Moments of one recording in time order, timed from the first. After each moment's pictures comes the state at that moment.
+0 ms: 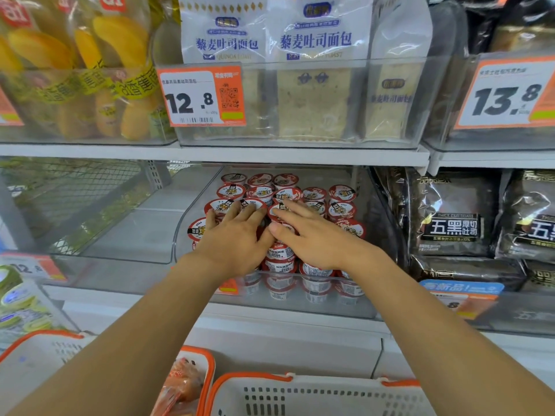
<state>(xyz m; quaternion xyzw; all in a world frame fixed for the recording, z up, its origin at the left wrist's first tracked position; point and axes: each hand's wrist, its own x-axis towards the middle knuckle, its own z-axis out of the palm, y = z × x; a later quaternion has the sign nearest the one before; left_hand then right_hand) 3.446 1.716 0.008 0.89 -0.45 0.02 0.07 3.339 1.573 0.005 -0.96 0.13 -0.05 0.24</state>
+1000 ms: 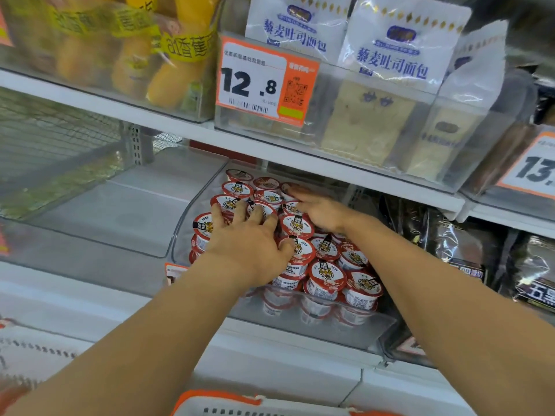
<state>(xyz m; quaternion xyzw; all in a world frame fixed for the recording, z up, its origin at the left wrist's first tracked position) 3.454 1.713 0.005 0.89 -0.45 0.02 0.07 3.408 1.521 0.038 -0.95 0.23 -0.01 0.22</state>
